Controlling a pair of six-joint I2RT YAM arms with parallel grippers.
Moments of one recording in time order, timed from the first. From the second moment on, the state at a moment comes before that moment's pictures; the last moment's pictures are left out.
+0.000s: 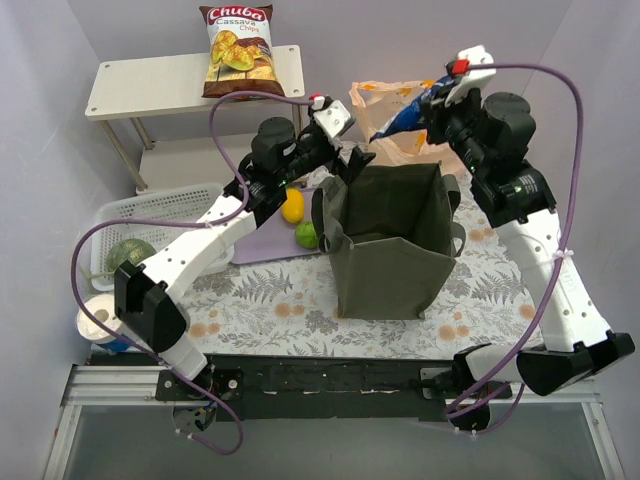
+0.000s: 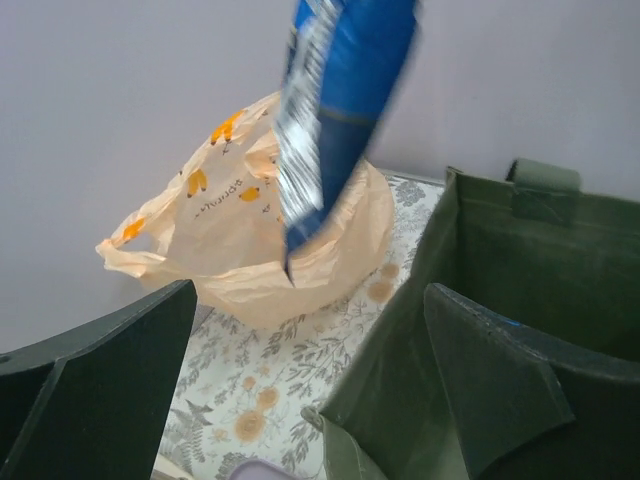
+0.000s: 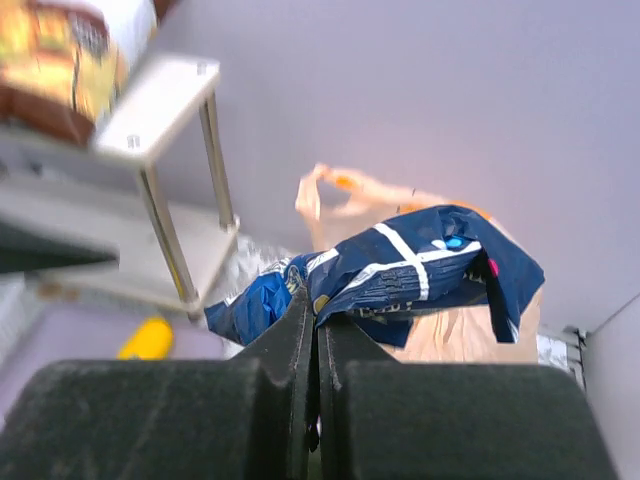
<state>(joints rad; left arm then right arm) -0.67 1.63 1.60 0.11 0.30 0.18 0.40 1.29 1.63 -0.35 0.01 -0.10</state>
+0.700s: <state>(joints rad) -0.79 1.62 1.50 0.50 0.27 0.50 0.37 1.32 1.74 -0.34 -0.03 0.14</state>
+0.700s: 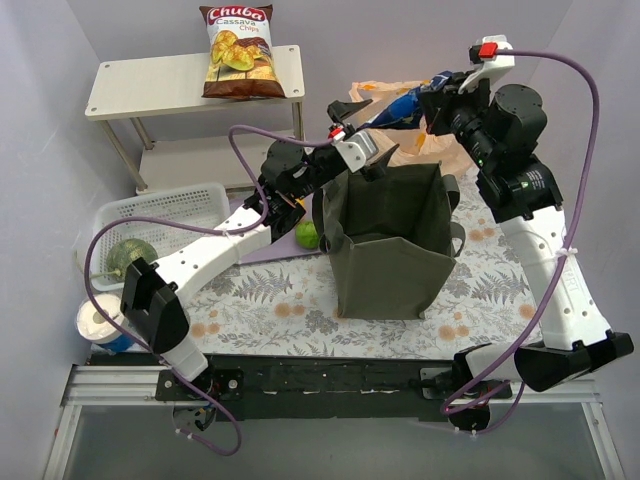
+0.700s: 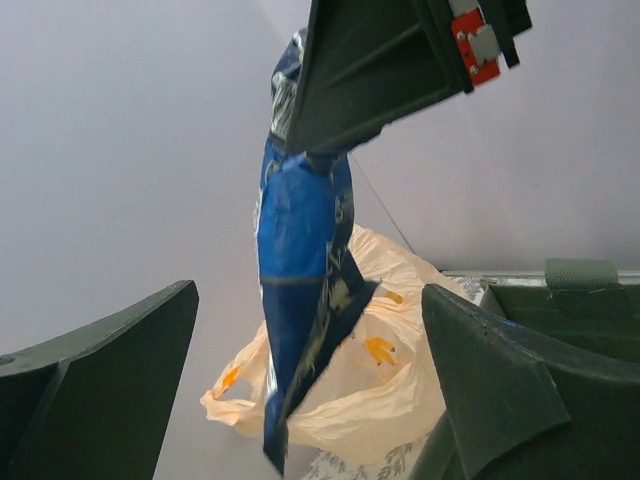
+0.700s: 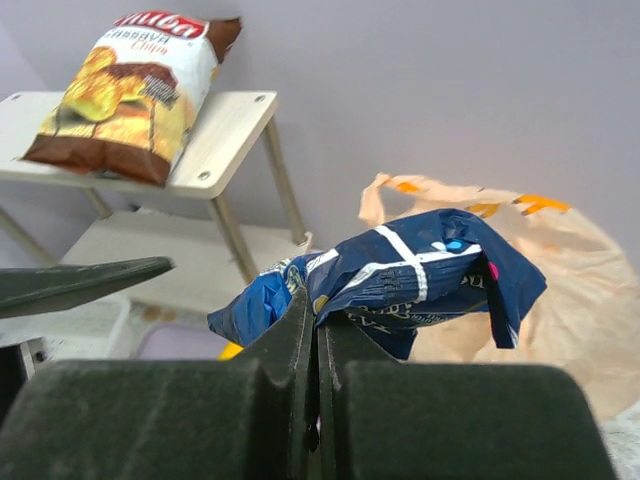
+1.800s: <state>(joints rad) -0.66 1.78 1.83 0.32 0.24 0.21 0.33 1.25 1.74 -0.22 -0.27 0.13</state>
